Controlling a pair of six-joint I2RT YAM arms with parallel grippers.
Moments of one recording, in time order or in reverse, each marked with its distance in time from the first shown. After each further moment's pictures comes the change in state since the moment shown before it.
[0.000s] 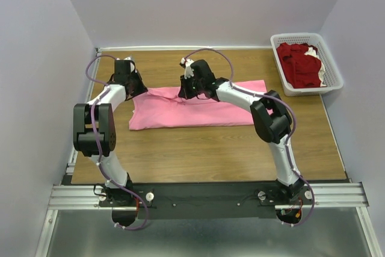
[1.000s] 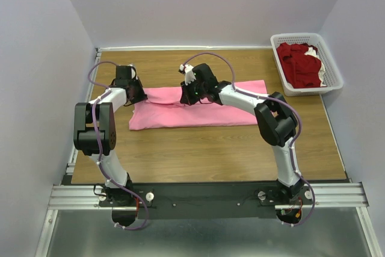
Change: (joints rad) left arm 0.005 0.013 -0.062 -0.009 -0.002 0.029; right arm 0.024 -0.082 -0.120 -0.012 -0.057 -0.124
